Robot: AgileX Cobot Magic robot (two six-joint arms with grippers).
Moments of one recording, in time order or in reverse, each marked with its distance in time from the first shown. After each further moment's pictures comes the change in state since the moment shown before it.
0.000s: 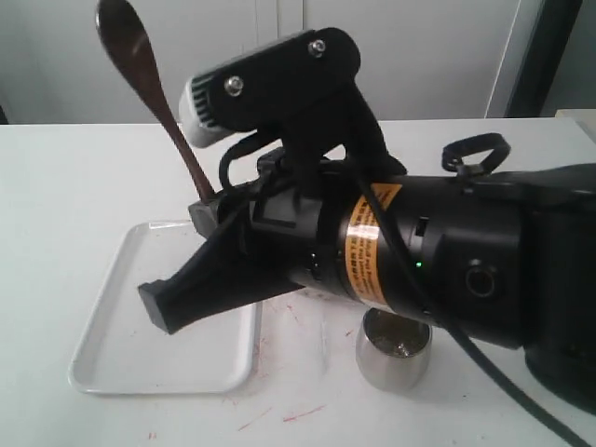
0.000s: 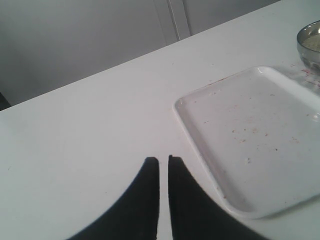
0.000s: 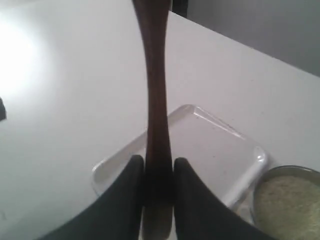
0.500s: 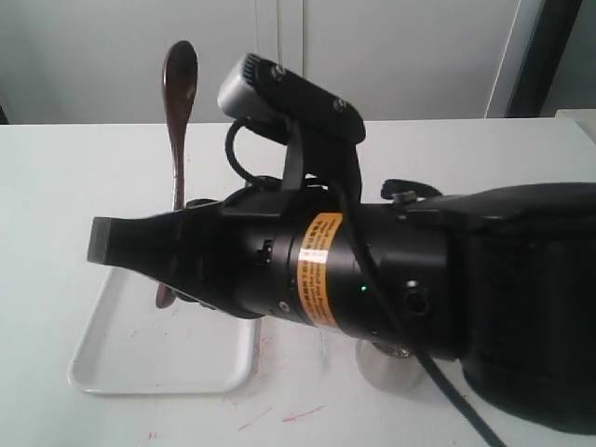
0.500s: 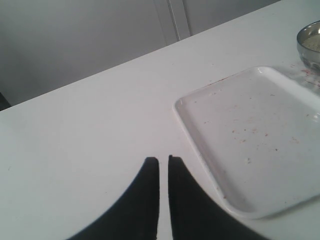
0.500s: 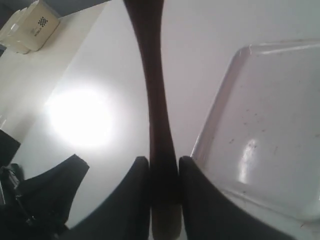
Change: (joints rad) left arm 0.000 0.000 0.000 0.000 0.000 0.000; right arm -0.002 0.085 -0.006 0.000 -0.120 0.607
